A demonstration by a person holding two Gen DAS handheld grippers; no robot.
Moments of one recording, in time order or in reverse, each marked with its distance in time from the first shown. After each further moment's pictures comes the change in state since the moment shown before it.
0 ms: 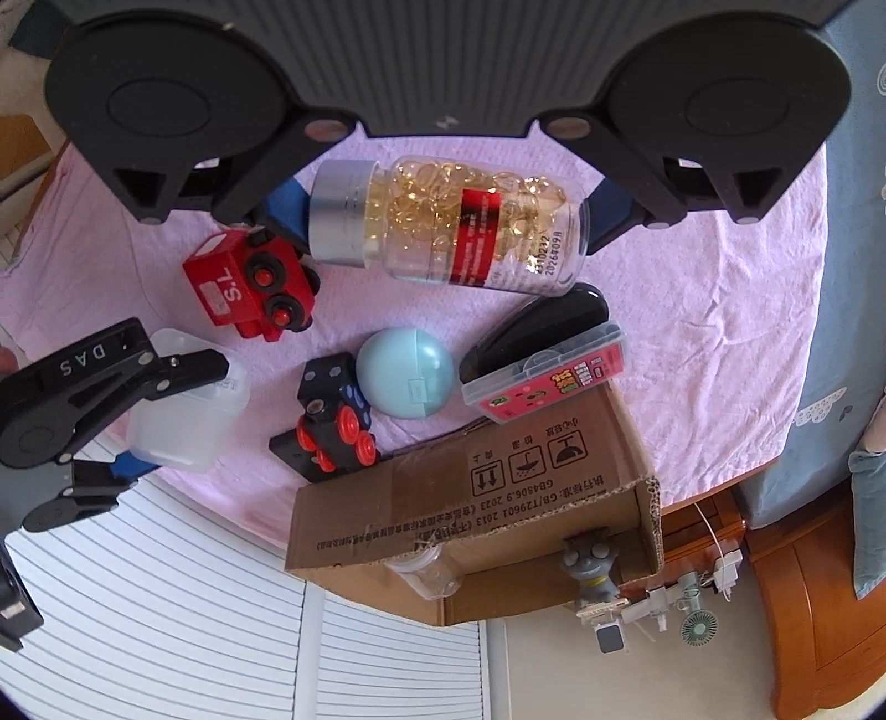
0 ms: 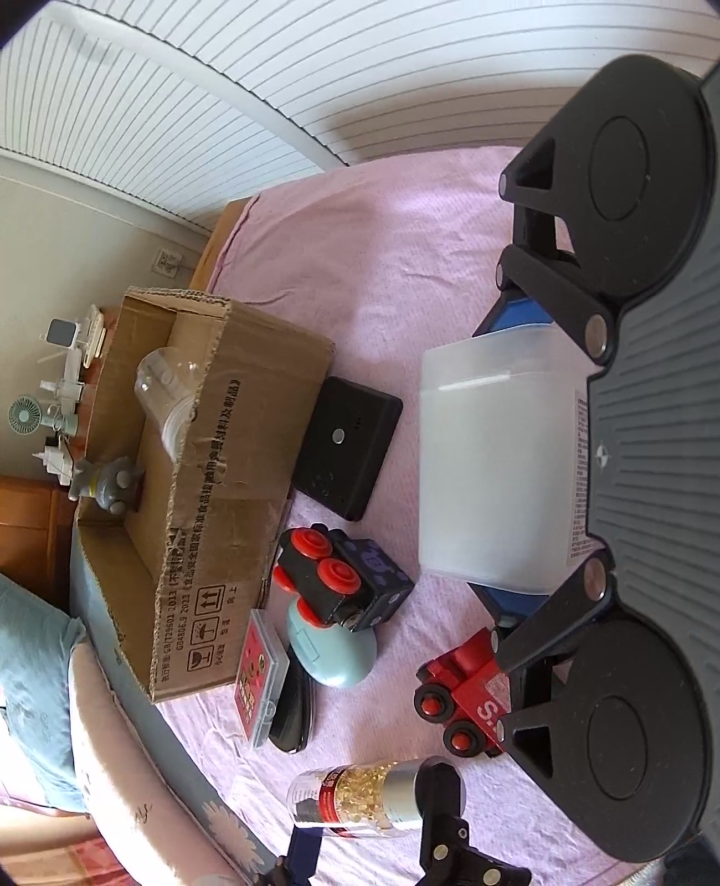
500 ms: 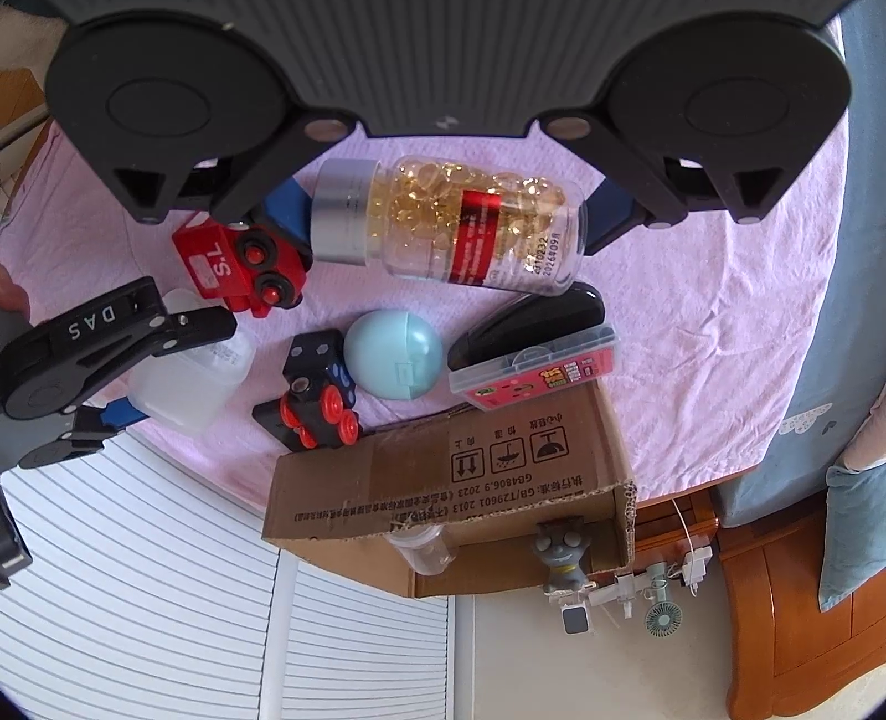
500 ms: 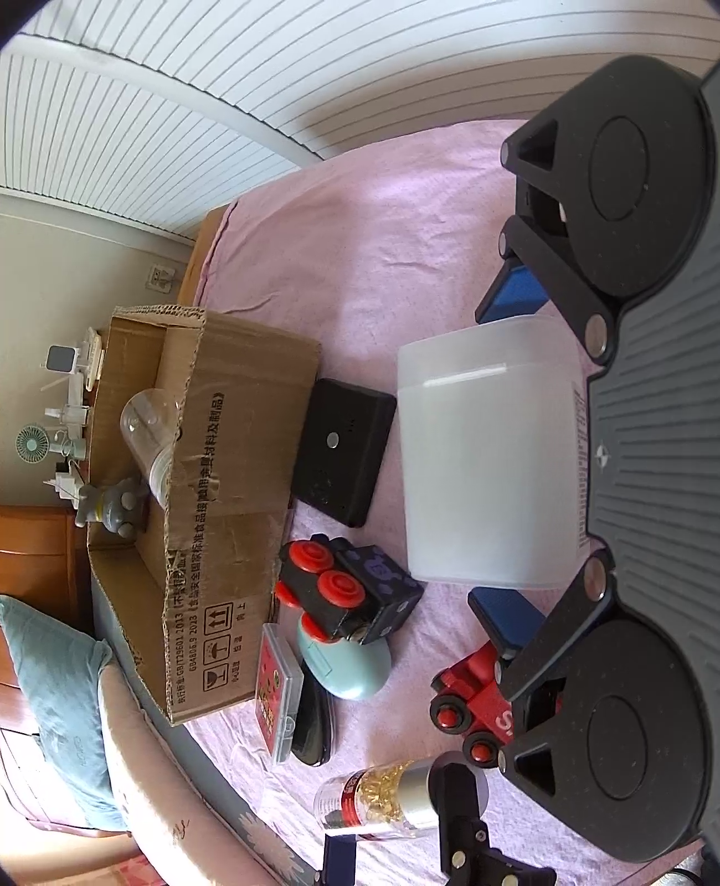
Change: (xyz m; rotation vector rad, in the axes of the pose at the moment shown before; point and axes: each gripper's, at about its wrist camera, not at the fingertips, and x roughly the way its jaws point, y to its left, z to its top) left arm 0.007 0.000 -0.013 -0.086 -0.086 0.027; right arm 0.015 0.000 -0.009 0.098 -0.028 0.011
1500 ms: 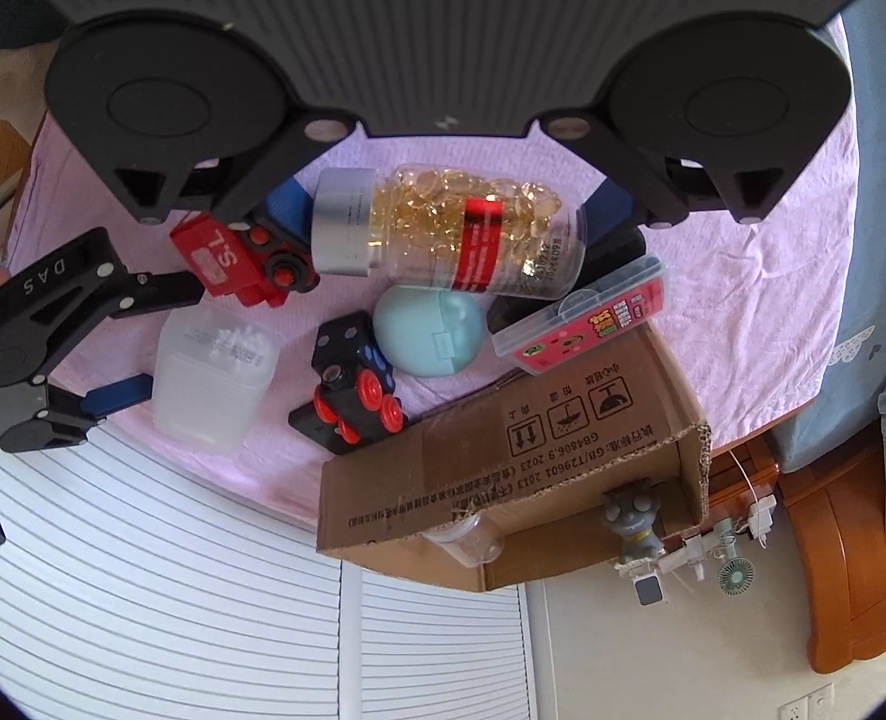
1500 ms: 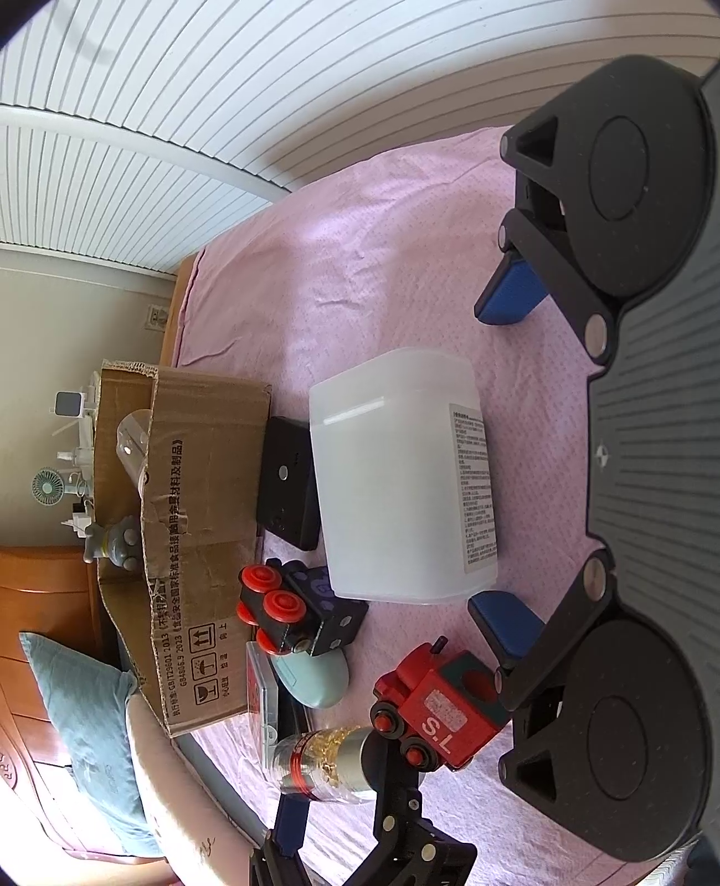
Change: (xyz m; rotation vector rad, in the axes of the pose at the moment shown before) left arm 0.017 -0.006 0.013 0.158 -0.021 -0.073; right arm -0.011 -0.001 -0.043 0.085 -0.064 -0.037
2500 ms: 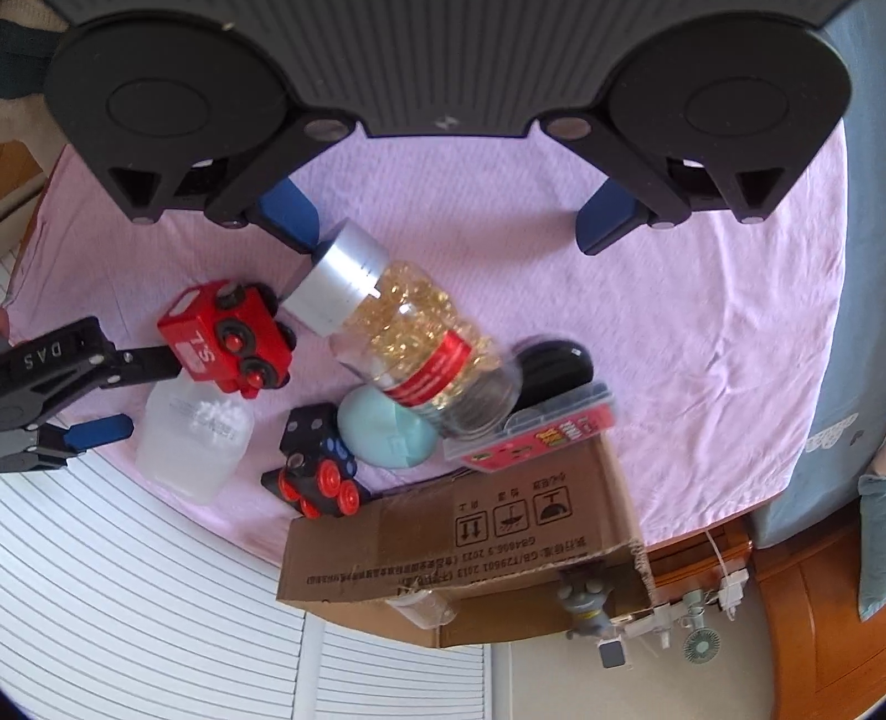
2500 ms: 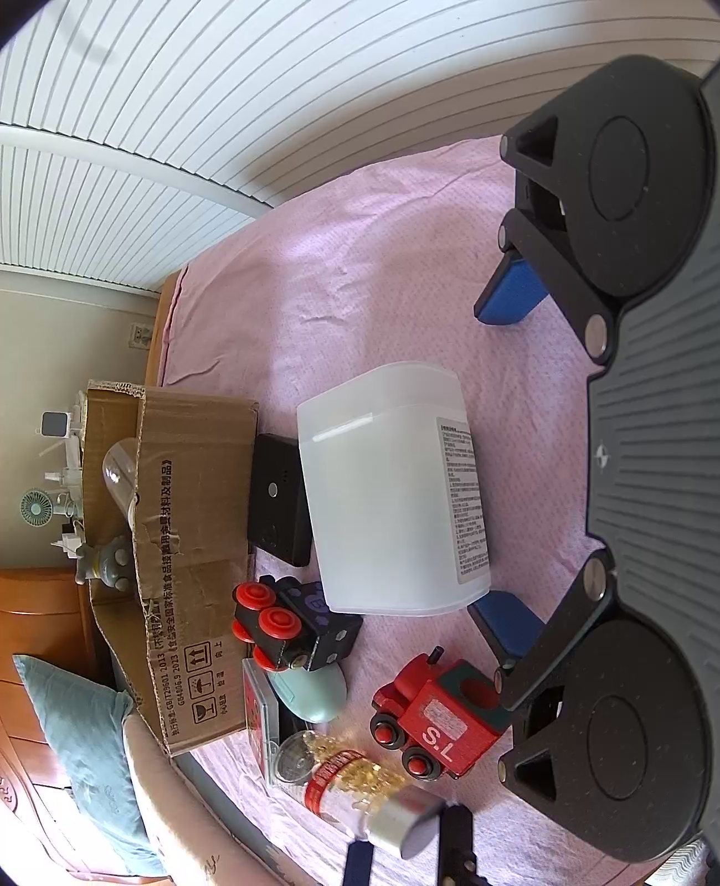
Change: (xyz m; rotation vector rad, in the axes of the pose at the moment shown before) left arm -0.019 0.017 -0.028 -0.080 0.108 0.001; right arm -0.002 -0.002 0.001 0.036 0.039 -0.031
